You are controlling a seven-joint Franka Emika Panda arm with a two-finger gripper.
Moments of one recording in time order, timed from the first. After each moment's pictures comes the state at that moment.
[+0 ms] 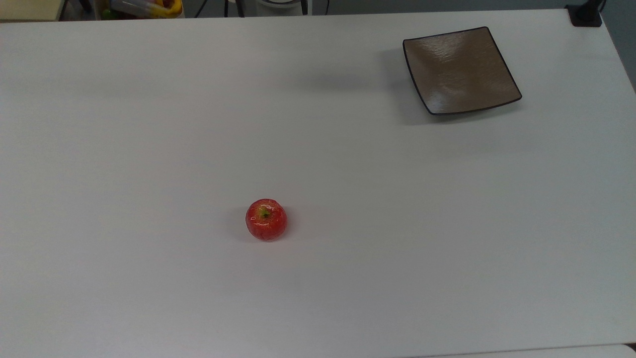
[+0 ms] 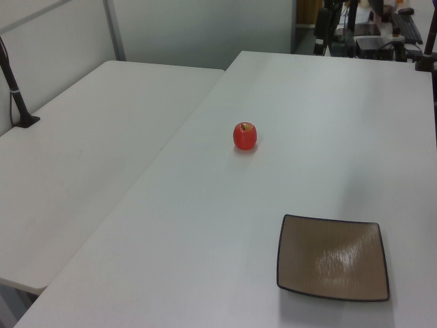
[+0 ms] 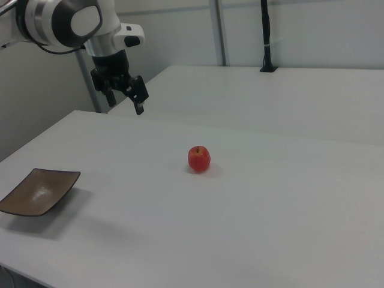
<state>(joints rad) 0.21 -0.04 -0.12 -1.64 0.08 1.72 0.05</state>
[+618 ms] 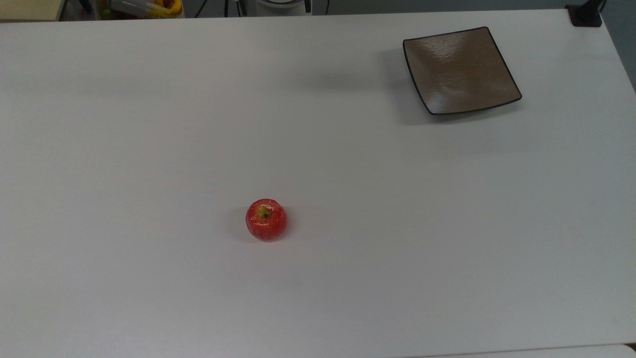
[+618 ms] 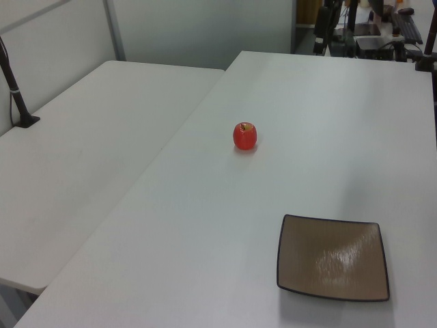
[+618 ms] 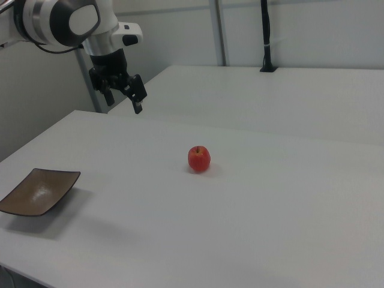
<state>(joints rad) 0.22 -0.04 -0.11 -1.63 0.08 1.72 0.04</state>
